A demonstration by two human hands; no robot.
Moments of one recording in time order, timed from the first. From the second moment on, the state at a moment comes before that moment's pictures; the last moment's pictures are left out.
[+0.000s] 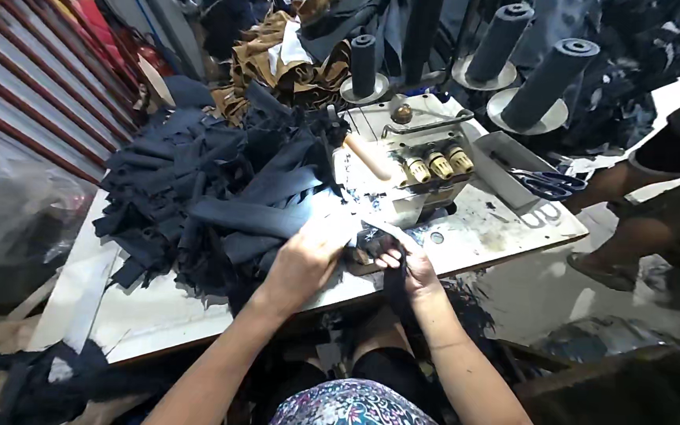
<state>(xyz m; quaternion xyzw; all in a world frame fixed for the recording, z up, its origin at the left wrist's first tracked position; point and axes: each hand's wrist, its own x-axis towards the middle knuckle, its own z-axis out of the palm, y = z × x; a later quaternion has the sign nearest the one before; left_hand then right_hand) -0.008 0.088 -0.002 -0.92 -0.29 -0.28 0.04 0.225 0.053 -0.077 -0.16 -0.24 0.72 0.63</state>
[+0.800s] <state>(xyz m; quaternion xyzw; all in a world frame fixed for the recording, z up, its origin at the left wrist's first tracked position) 0.022 0.090 0.028 -0.88 -0.40 -0.21 -0.15 0.227 0.041 -0.058 -0.29 -0.43 0.62 0.60</state>
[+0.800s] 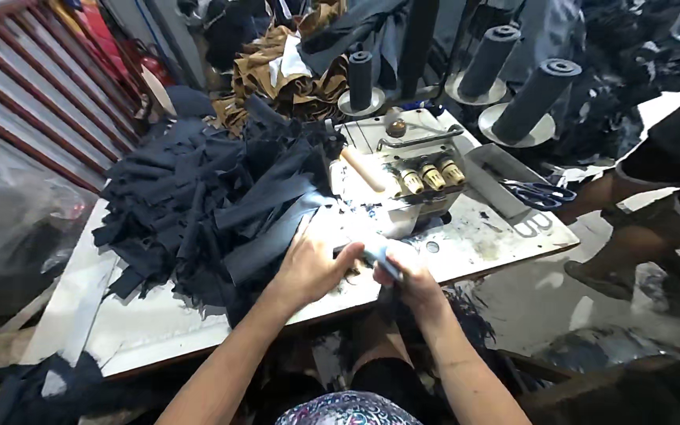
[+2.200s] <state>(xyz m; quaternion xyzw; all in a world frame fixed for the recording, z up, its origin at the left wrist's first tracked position) 0.023 0.077 0.024 -0.87 -0.40 -0.25 -0.14 0.214 0.032 -0.050 -0.29 -0.46 0.62 0.57</state>
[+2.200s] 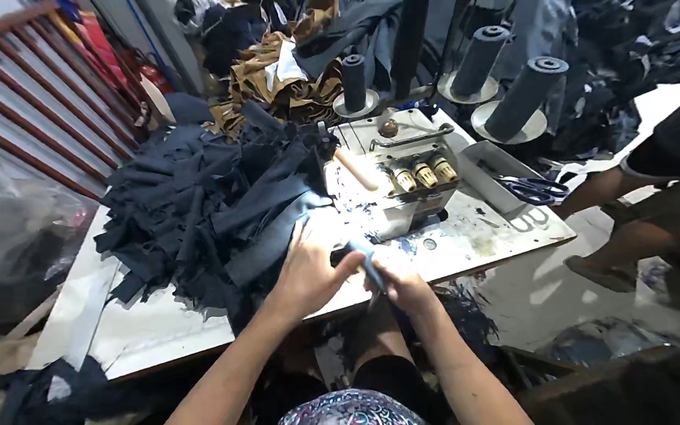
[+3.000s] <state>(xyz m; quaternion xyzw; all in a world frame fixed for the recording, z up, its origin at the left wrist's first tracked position) 0.006 0.082 -0.008 -0.91 -0.34 -0.21 0.05 0.244 0.069 -0.071 -0.09 -0.19 0.72 0.67</state>
